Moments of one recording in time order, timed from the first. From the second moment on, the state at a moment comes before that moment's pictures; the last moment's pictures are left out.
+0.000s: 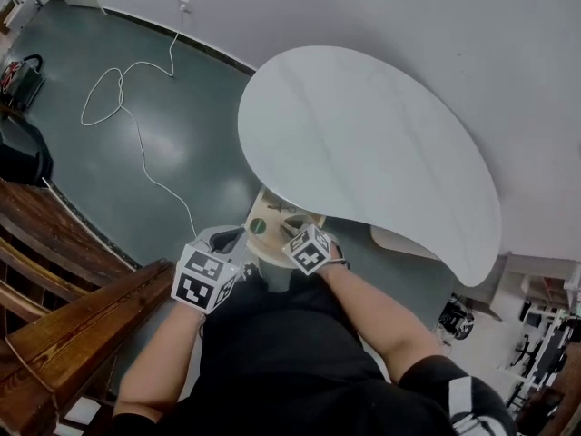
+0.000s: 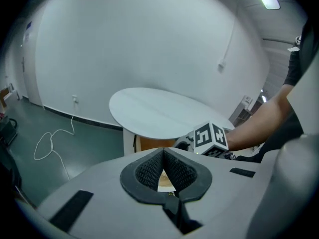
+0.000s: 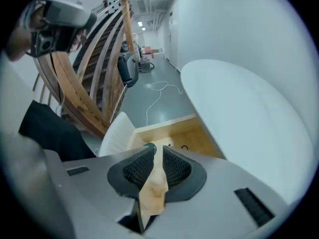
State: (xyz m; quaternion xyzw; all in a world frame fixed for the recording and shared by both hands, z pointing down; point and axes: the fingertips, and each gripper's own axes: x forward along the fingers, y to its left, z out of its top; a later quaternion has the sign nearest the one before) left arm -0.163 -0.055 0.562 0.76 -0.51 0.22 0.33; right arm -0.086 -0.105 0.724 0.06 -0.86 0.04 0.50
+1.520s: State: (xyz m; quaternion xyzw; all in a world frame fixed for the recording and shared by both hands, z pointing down) left arm 0.020 -0.030 0.432 0.80 -0.54 0.11 0.23; right arm 0.111 -0.074 0.440 0.17 -0.96 0.15 0.16
